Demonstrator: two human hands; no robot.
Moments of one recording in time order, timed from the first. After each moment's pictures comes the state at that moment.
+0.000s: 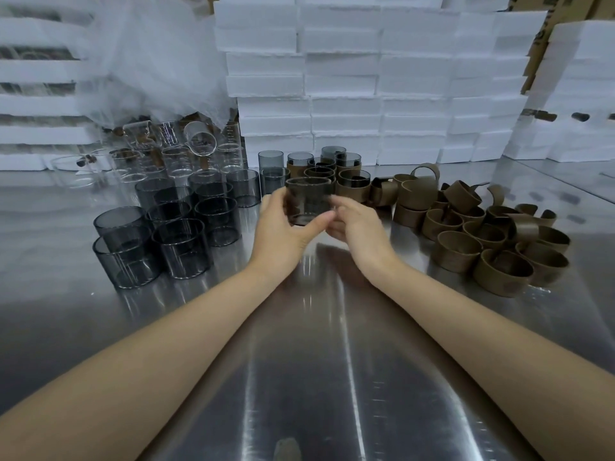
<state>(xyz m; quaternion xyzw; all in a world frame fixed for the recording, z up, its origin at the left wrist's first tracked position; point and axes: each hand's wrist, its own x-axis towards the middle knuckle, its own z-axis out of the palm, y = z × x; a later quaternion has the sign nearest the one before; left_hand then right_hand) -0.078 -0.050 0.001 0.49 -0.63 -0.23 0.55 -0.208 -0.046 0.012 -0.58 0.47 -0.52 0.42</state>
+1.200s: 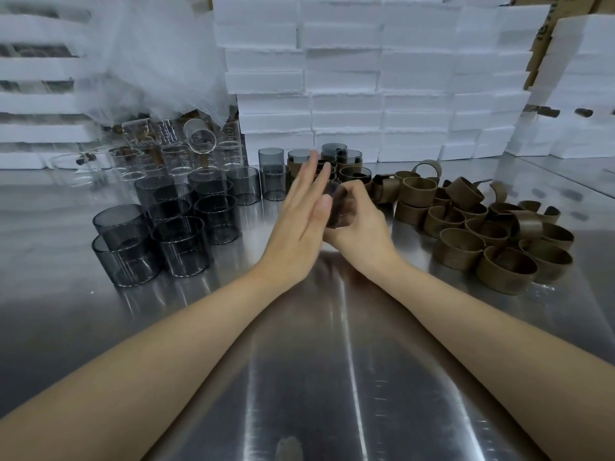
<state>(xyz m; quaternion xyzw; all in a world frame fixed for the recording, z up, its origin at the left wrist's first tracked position) -0.085 -0.038 0.005 0.36 -0.77 -0.17 0.50 -0.212 -0.045 0.005 -0.68 0.43 -0.54 0.25</state>
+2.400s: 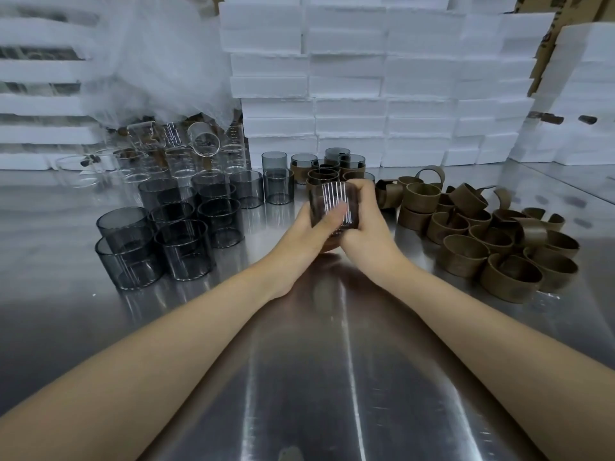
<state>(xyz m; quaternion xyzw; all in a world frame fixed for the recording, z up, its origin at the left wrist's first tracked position) -0.091 -0.043 0.006 0.36 -0.60 -0.53 0.49 -0.214 -0.051 0.007 -0.68 0.39 -0.55 0.29</state>
